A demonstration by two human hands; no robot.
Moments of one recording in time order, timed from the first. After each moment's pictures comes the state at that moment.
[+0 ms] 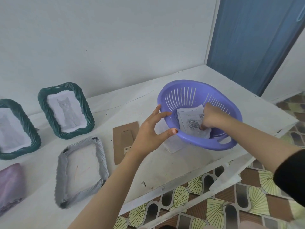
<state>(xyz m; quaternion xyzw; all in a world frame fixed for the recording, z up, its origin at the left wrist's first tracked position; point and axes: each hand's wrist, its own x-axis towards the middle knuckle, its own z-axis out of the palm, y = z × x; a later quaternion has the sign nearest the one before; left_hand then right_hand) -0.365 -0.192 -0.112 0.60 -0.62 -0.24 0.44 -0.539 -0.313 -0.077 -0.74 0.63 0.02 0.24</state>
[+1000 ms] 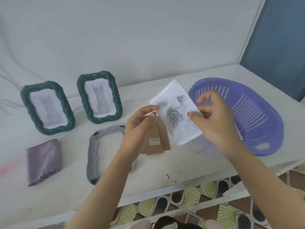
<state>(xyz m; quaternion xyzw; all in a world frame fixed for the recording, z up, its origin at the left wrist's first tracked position) -0.310 -0.117 -0.076 0.57 -0.38 -0.34 0.65 -0.474 -0.208 -0.048 -0.72 0.39 -0.41 0.41</state>
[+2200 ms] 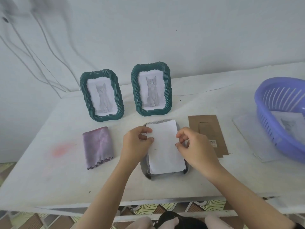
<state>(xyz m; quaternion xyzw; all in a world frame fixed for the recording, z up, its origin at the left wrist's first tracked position) -0.180 -0.021 -0.116 0.83 -0.29 -0.18 0.45 -0.328 -0.126 -0.127 -0.85 0.34 -0.21 0.34</state>
